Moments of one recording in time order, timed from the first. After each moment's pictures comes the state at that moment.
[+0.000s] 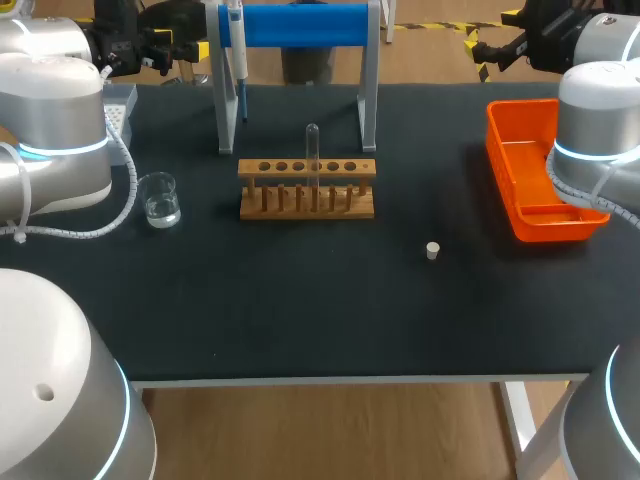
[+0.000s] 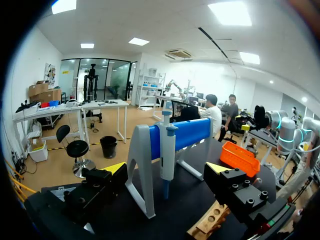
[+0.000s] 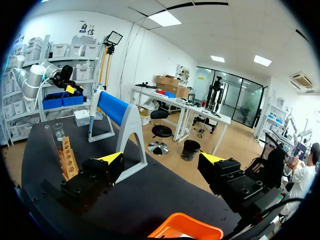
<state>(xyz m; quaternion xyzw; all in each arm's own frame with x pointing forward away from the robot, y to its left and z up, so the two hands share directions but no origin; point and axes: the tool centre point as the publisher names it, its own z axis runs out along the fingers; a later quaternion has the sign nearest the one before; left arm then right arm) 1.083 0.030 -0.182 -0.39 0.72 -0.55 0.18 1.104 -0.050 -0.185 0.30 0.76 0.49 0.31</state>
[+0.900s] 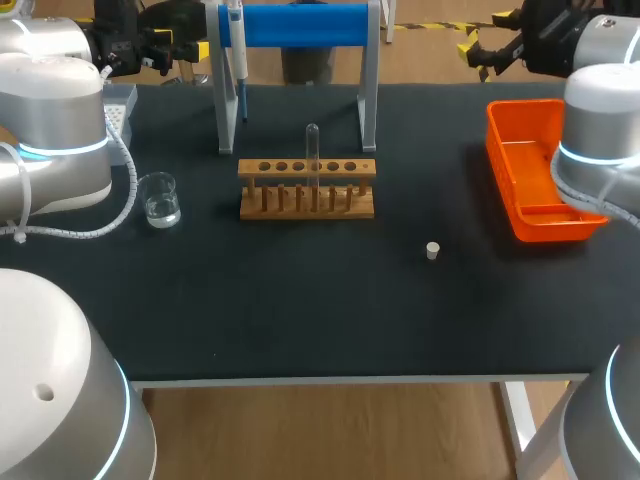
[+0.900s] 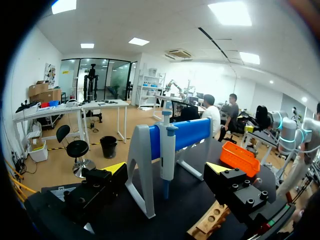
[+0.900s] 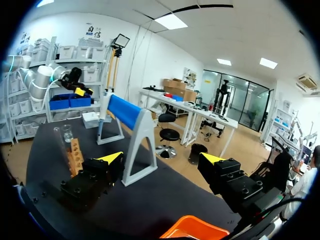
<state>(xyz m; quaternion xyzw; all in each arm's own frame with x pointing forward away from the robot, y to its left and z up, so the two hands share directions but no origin) 1.084 0.030 -0.182 -0.39 0.72 -0.55 0.18 1.081 -0.027 -0.180 0.26 0.77 0.51 0.28</state>
